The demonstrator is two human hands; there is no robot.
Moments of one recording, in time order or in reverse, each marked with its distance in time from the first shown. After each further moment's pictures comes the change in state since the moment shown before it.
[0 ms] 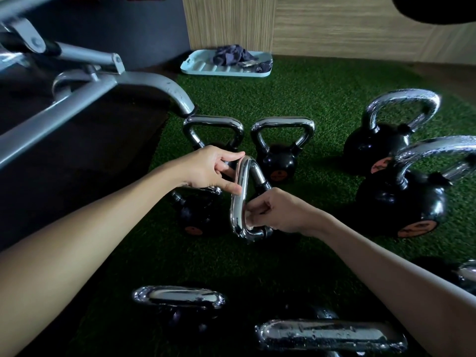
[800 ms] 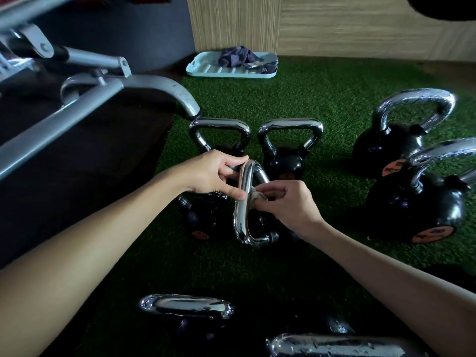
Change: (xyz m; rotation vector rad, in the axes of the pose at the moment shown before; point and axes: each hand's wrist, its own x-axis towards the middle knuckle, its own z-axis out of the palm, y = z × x) left_hand 0.000 -0.006 -0.003 0.042 -0.017 -0.001; right_hand 0.015 0.002 0.012 0.101 0.619 -0.026
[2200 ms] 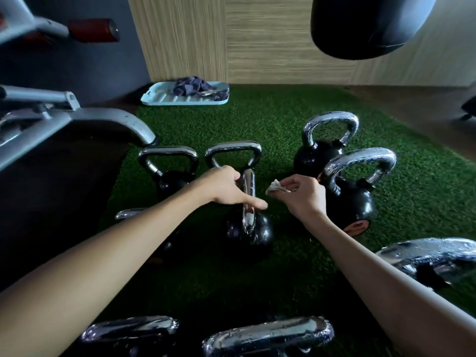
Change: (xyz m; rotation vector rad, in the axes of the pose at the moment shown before) left_hand 0.039 0.136 0.058 0.291 0.020 -0.091; right_hand -0.007 0.027 -0.131 -0.243 0.492 0.165
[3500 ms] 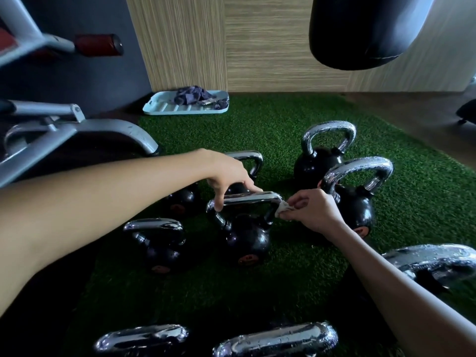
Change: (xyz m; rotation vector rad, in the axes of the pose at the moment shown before) left_hand 0.047 0.008 -0.061 0.936 -0.335 0.464; right_hand -0.006 -0.002 -0.035 -0.184 -0.222 -0.032
